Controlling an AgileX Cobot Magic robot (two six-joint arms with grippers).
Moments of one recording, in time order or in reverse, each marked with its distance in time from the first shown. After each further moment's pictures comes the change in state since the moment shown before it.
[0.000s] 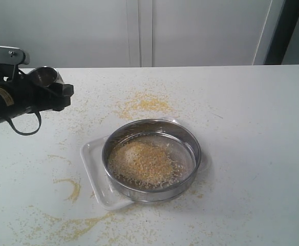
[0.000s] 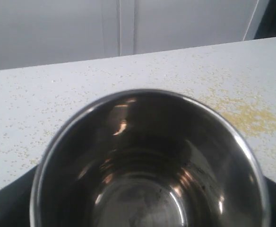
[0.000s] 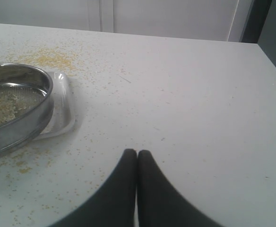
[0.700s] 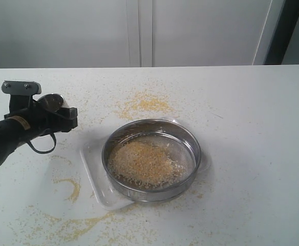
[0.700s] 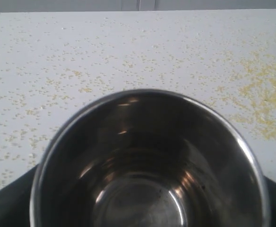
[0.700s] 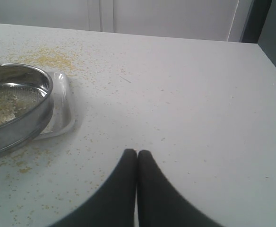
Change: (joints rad) left arm 0.000 0.272 -0.008 -0.153 -0.216 0.085; right arm 0.000 0.000 0.000 0.000 0.000 0.000
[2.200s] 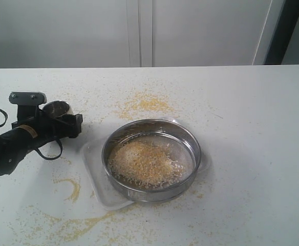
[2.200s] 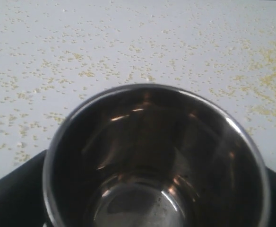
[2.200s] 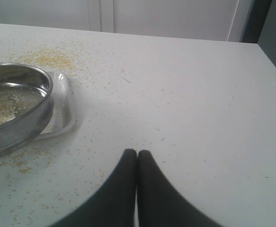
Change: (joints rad) left arm 0.000 0.139 -0.048 -0.025 -0.105 0.004; right arm 0.000 0.000 0.000 0.000 0.000 0.000
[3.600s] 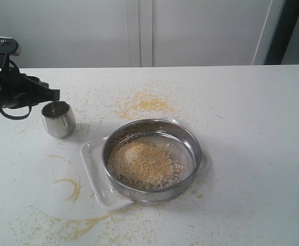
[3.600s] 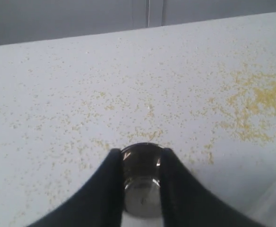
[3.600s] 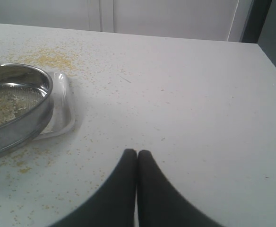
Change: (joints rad) left arm 0.000 -0.537 0.000 0.056 0.662 0.025; right arm 0.000 0.000 0.000 0.000 0.000 0.000
